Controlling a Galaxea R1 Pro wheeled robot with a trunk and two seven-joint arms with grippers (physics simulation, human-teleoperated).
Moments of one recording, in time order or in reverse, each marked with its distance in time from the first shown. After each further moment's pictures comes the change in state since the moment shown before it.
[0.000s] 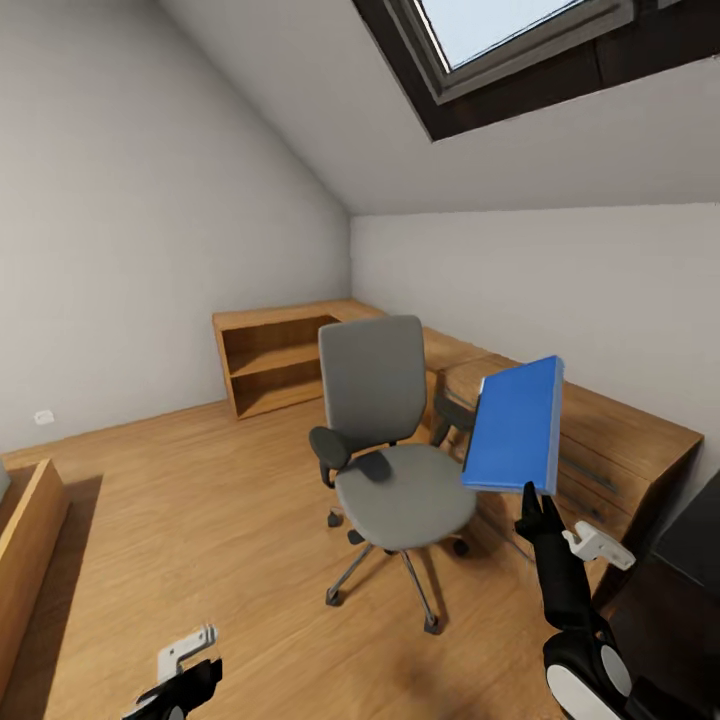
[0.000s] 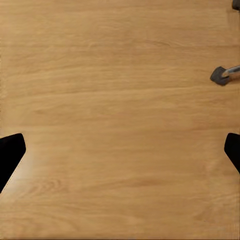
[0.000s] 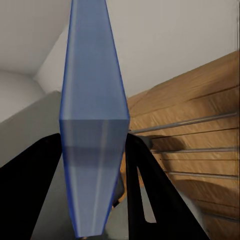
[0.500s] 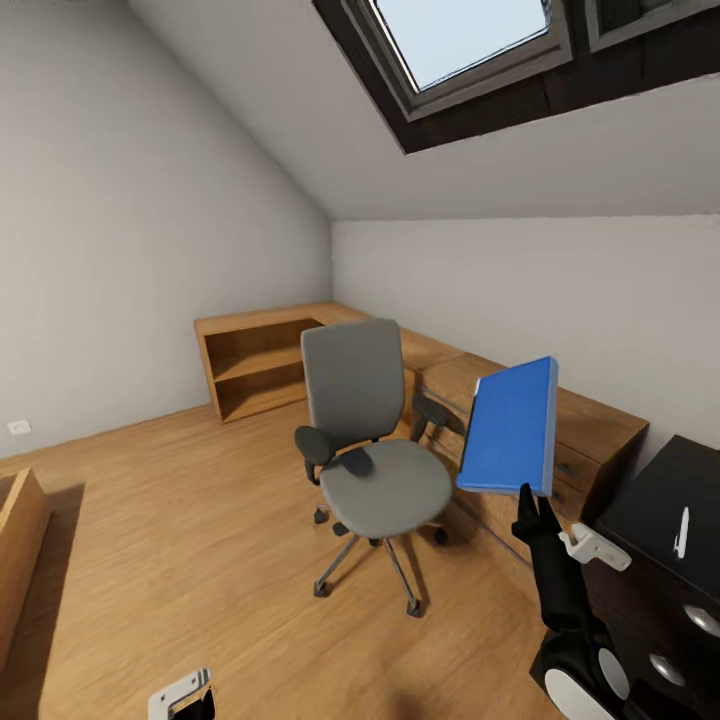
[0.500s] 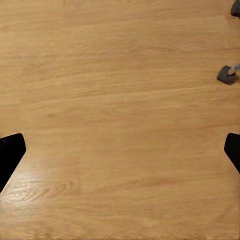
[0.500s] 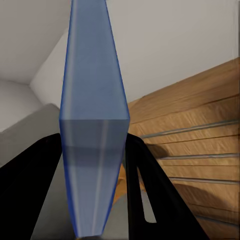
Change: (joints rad) left arm 0.004 0.025 -0.012 0.294 -0.011 -0.408 0.001; right arm 0.000 0.001 0.016 0.000 0.003 -0.002 0.003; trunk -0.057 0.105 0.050
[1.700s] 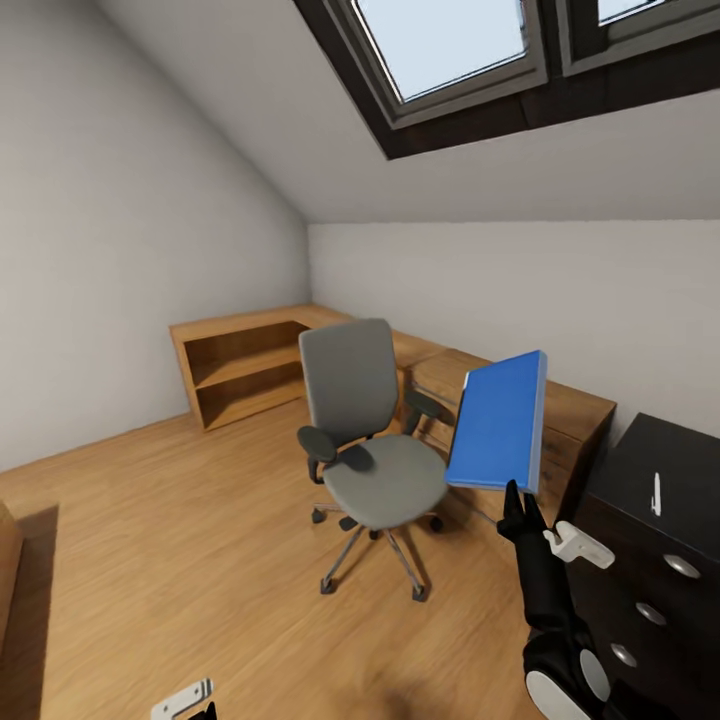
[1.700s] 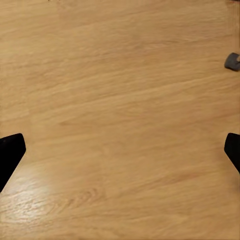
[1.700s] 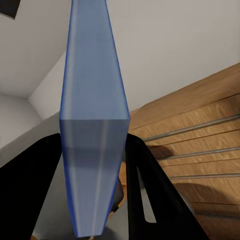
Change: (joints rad) left arm 0.000 -0.001 -0.008 0.040 -0.004 -0.004 -0.003; right arm 0.000 0.062 0.000 0.000 0.070 0.002 0.000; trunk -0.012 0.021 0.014
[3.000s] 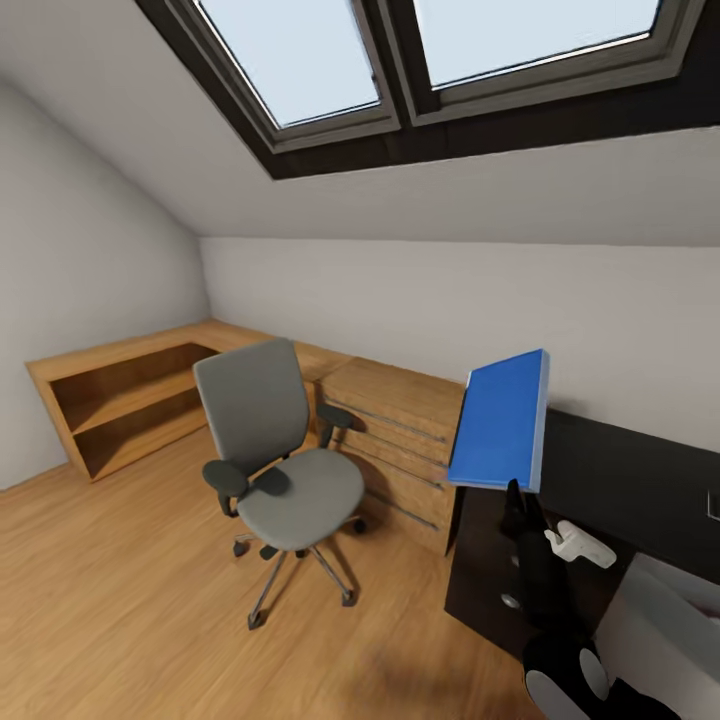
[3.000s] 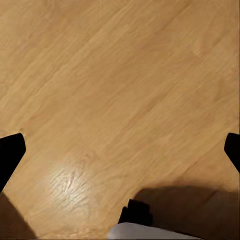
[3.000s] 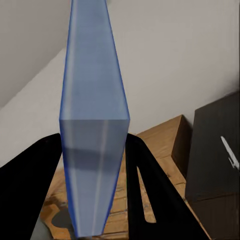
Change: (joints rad) left arm -0.003 0.006 -0.024 0.245 -0.220 0.027 0.003; right arm 0.000 0.003 -0.007 0.006 0.017 0.000 -0.009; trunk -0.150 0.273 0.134
